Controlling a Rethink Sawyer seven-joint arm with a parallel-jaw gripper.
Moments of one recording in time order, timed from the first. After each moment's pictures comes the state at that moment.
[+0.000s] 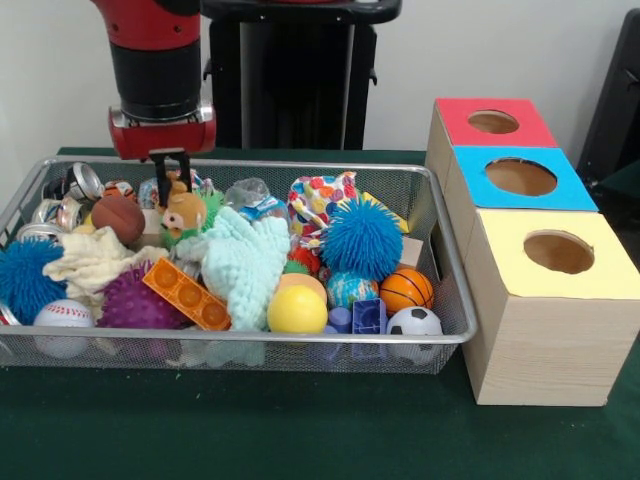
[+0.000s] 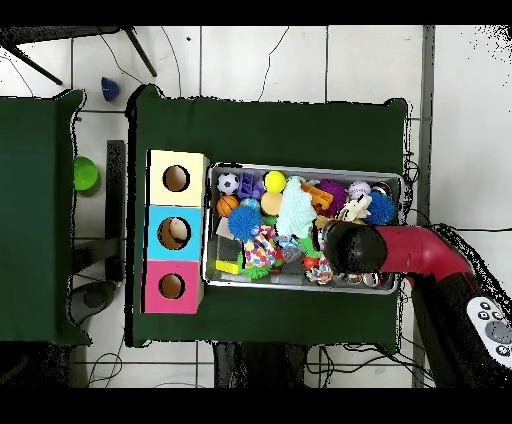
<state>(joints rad) -0.80 -0.66 0.42 1.71 -0.59 0.63 1.48</state>
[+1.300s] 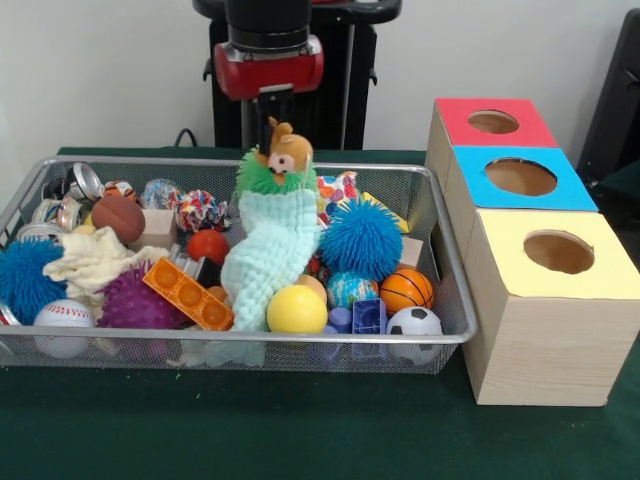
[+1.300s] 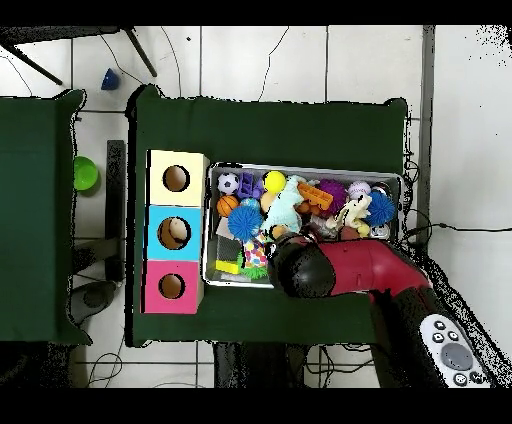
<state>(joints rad) -0.67 -0.85 0.44 1.93 -0.51 0.55 1.48</state>
